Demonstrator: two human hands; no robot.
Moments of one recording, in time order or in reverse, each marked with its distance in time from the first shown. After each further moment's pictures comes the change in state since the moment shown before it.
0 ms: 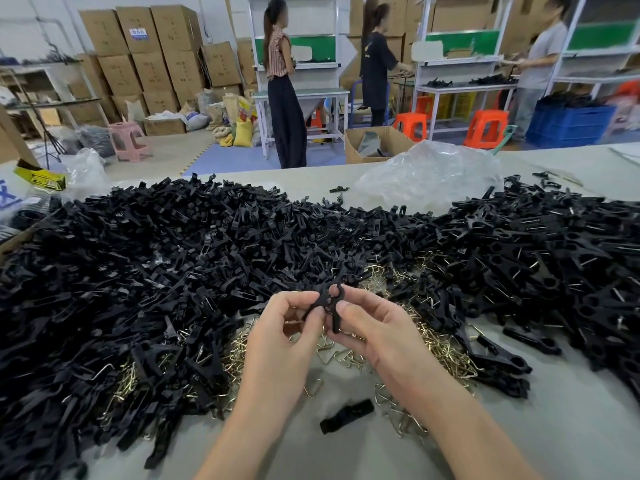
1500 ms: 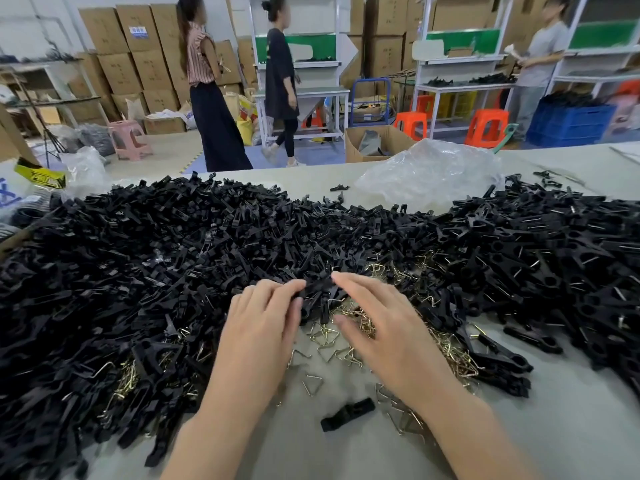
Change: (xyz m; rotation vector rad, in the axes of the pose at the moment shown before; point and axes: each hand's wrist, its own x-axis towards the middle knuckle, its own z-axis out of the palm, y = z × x) left_hand 0.020 -0.016 -0.023 0.880 0.094 0.606; right_hand -0.008 -0.006 -0.013 -1.362 0.012 -0.560
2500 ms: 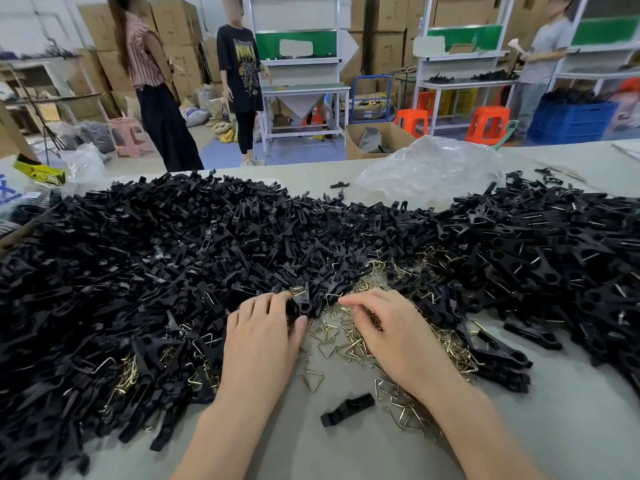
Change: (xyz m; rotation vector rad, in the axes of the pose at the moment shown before) left_hand -0.009 -0.005 0.022 0.212 -0.300 -0.274; right_hand 0.001 0.015 0.004 0.059 -0.038 0.140
